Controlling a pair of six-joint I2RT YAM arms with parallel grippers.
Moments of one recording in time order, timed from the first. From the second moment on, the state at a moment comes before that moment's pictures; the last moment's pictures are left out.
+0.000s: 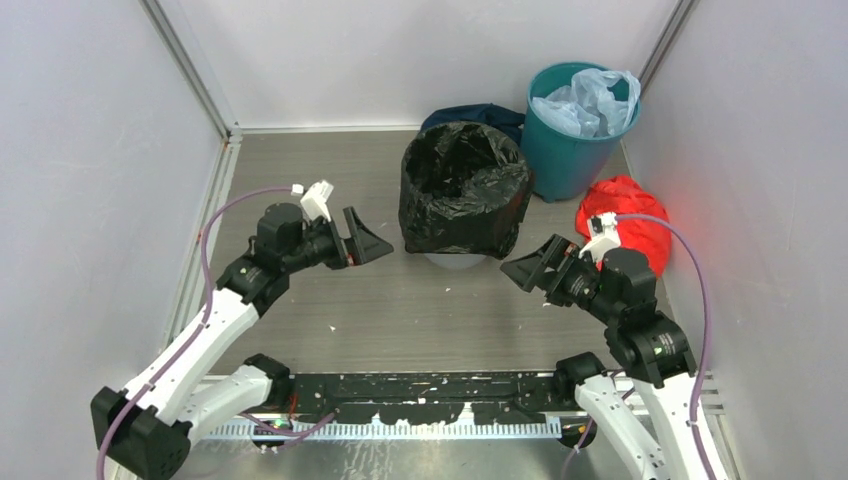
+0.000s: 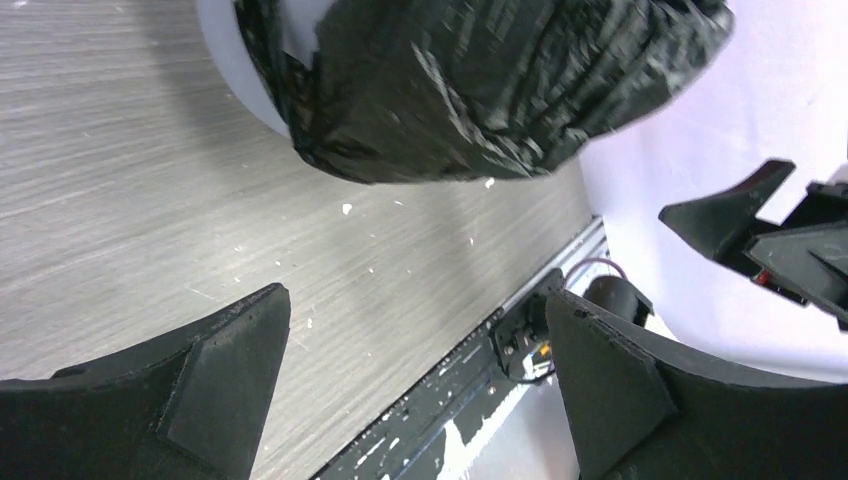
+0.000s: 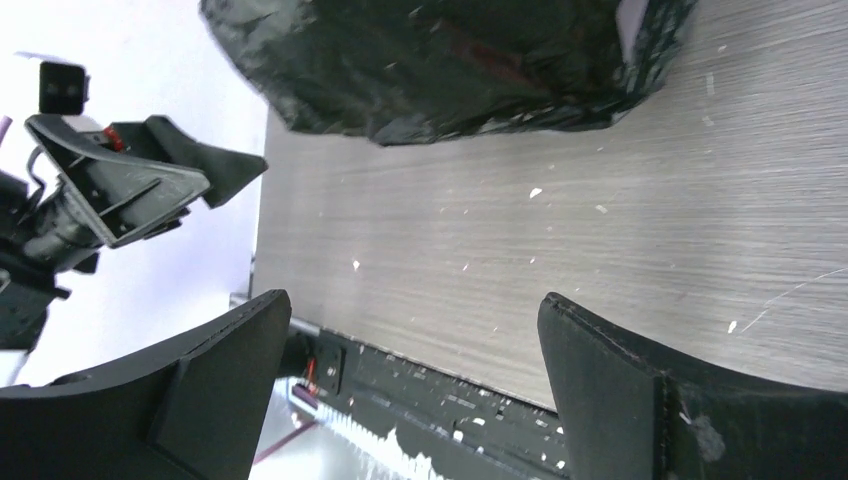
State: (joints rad) left arm -0.44 0.95 0.80 -0.28 0.41 -0.71; right arm 0.28 0.47 0.84 -0.77 -0.26 0.77
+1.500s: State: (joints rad) left arm -0.54 0.98 1.00 -0.49 0.37 -0.54; right arm 0.32 1.20 1.68 -0.72 -0.09 0.47
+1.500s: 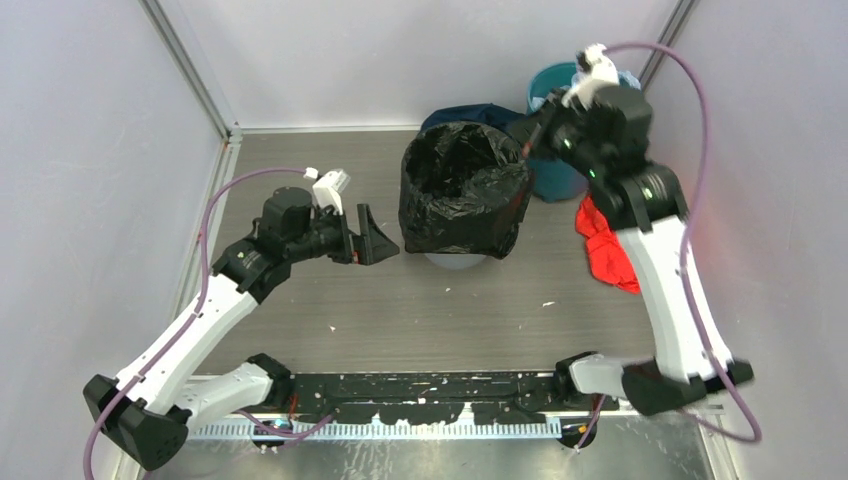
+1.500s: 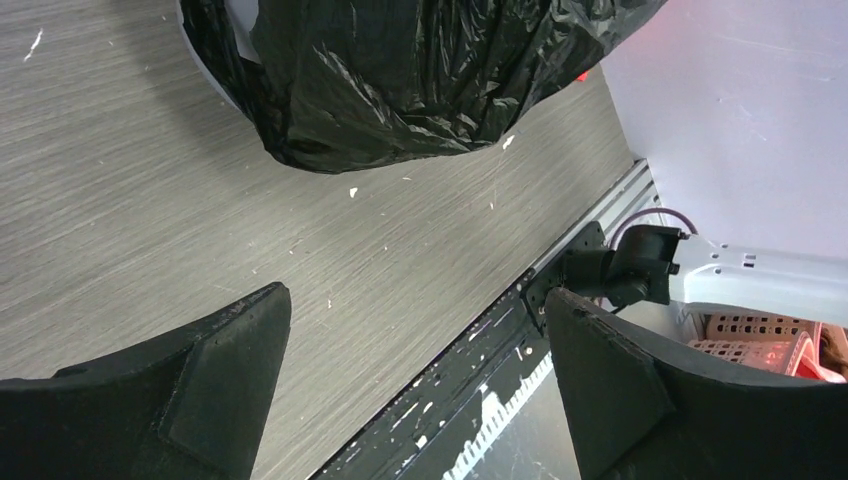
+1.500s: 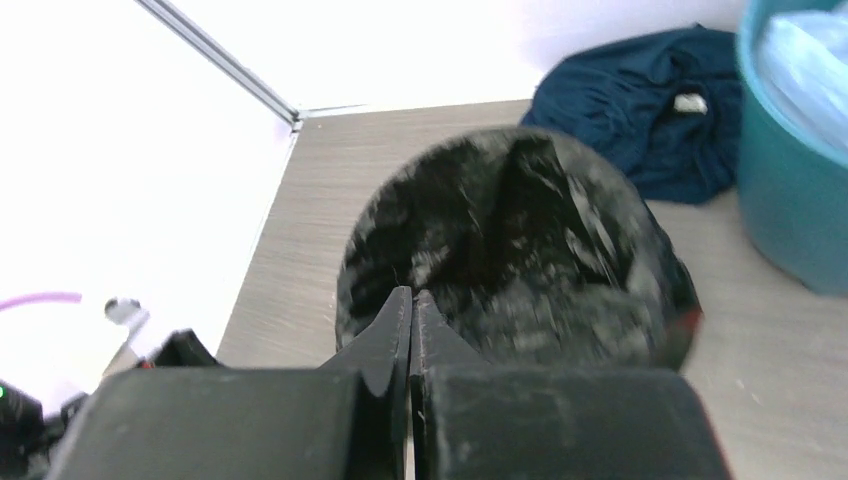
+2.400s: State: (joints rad) left arm -0.54 1.03 0.96 -0.43 0.36 -0.55; right arm 0.55 1.89 1.83 -0.99 -0.01 0.26
